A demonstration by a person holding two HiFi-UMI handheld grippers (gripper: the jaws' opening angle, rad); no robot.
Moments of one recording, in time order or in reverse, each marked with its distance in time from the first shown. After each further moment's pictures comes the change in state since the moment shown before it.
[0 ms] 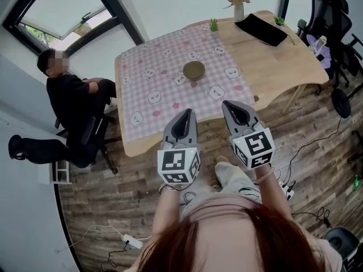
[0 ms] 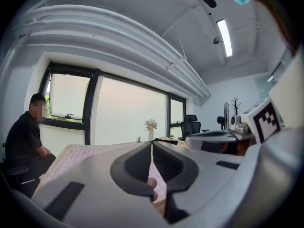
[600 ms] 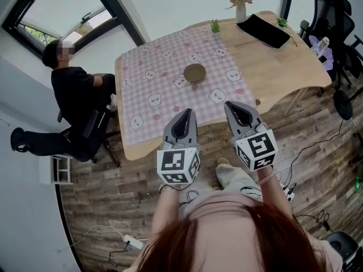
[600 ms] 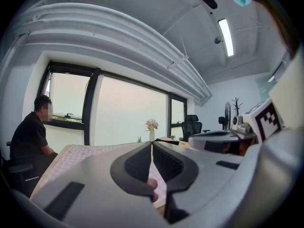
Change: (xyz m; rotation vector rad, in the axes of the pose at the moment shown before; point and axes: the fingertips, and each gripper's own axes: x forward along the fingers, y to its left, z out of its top) left arm 0.020 0.008 0.002 -0.003 -0.001 0.005; right arm 0.011 -0.016 0.000 0.007 0.000 0.004
